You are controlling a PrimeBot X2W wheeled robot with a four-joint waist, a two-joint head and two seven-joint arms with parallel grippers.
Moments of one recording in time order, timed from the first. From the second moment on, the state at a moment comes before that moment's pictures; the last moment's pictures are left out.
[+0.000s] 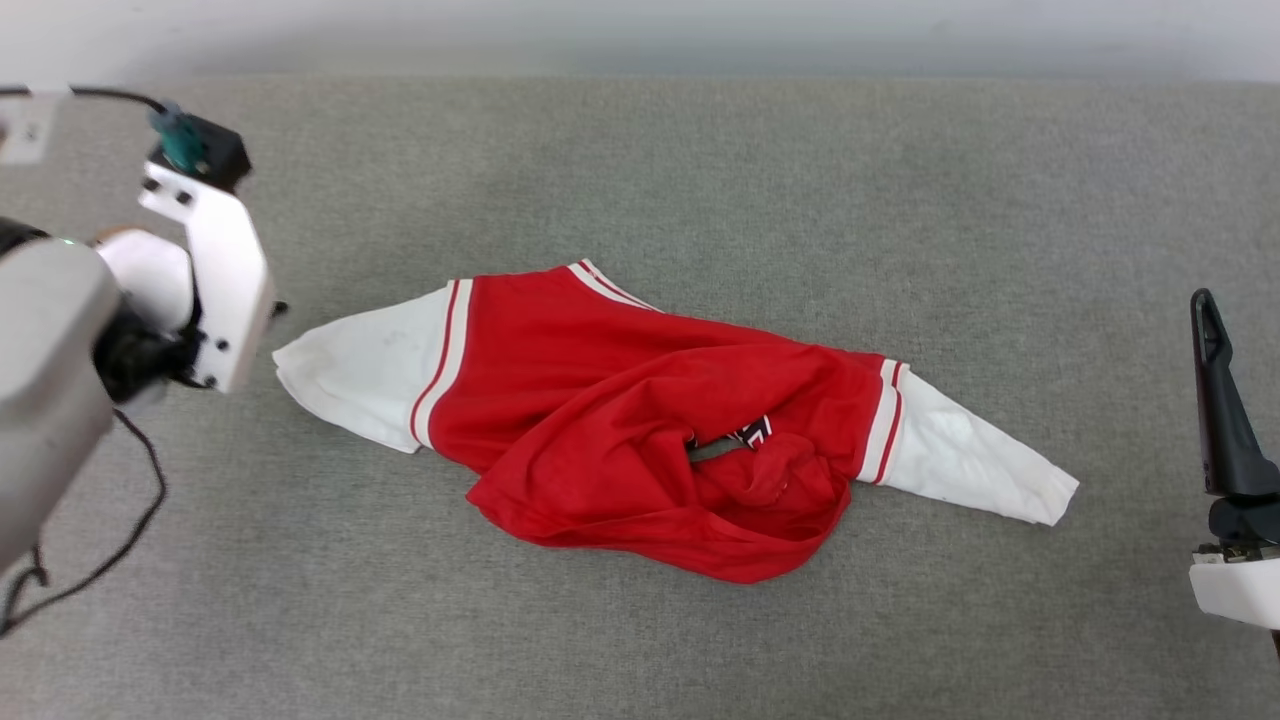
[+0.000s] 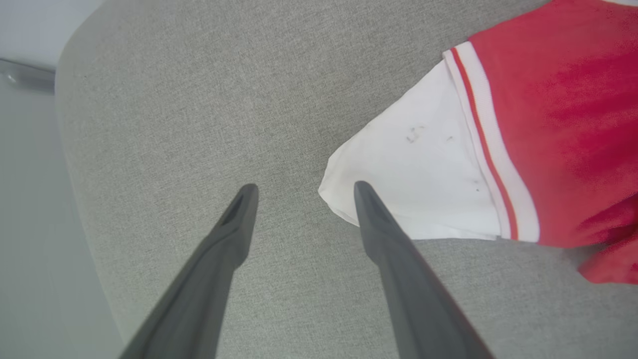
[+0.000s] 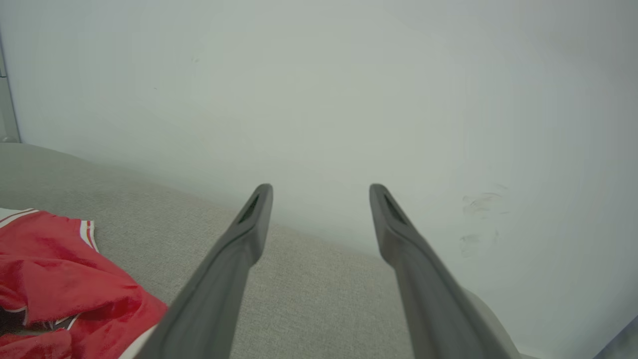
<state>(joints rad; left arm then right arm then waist) -1.17 0.71 -1.22 0.74 -1.06 -0.12 0.57 -0.06 -0.30 -0.11 -0.31 0.08 0.13 -0.10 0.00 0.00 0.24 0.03</state>
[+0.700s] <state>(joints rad) -1.14 0.69 -1.21 0.85 -1.16 -0.11 0.73 -0.12 -0.27 -0.09 -0.29 0.08 0.13 -0.13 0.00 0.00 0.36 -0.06</state>
